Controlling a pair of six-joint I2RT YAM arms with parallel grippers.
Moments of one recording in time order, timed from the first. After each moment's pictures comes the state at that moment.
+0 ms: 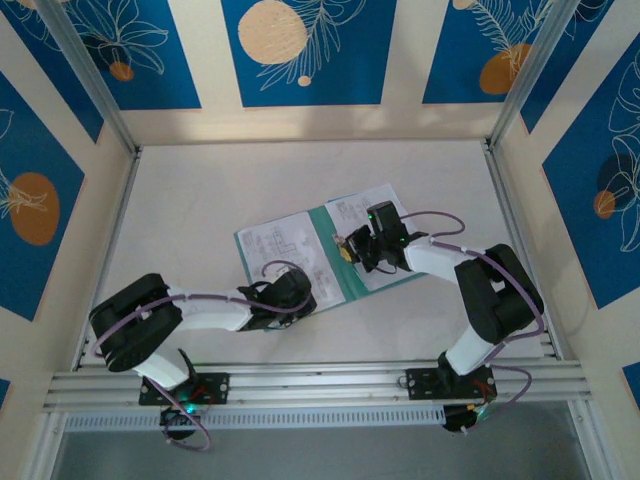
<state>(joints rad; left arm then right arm) -1.00 1.54 0.60 0.01 -0.07 -1.36 0.45 1.62 0.82 -0.07 -0.37 1.44</state>
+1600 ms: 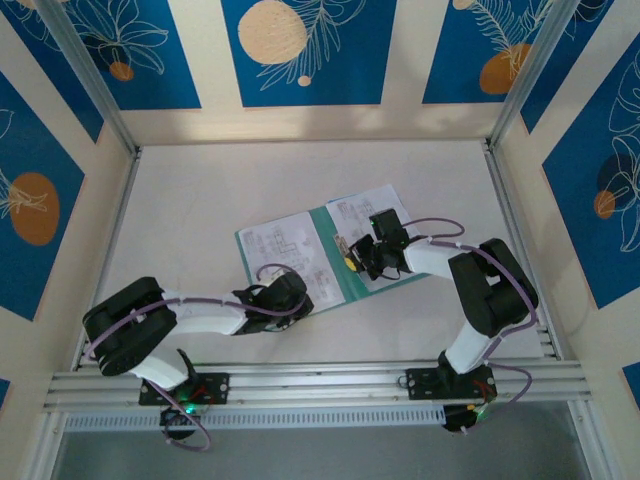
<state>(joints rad) -1.00 1.50 0.55 0.05 -0.08 -1.41 0.43 1.67 0.78 -0.10 -0.38 1.38</state>
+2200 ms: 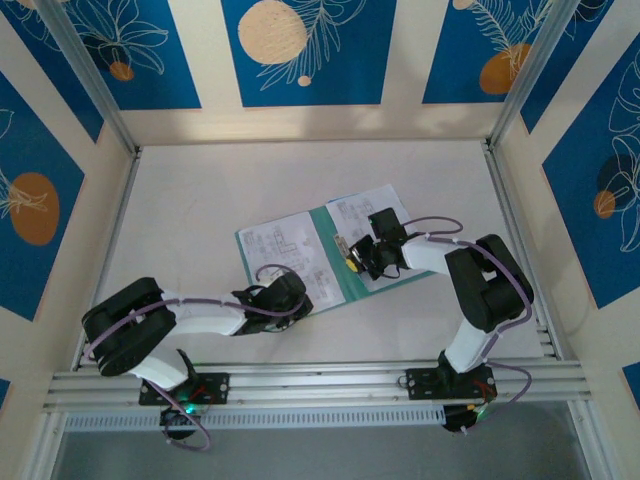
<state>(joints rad) -1.00 1.50 0.54 0.05 -0.08 -1.42 0.42 1.71 0.81 -0.16 -0.37 1.34</state>
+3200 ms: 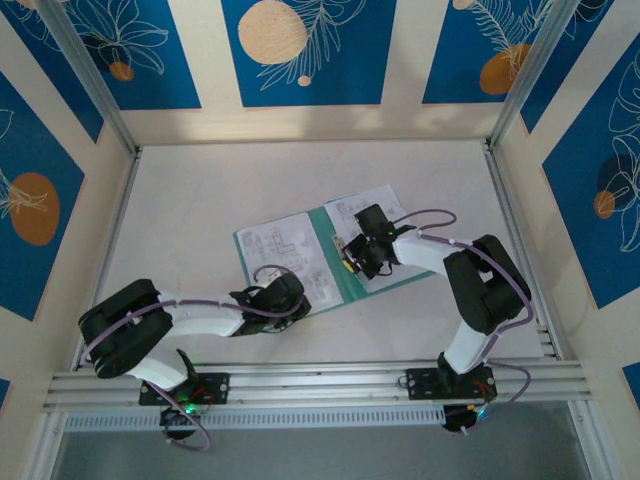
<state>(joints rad) -1.00 1.48 0.53 0.04 -0.08 -1.42 0.51 1.70 0.92 -0.36 -0.24 1.35</state>
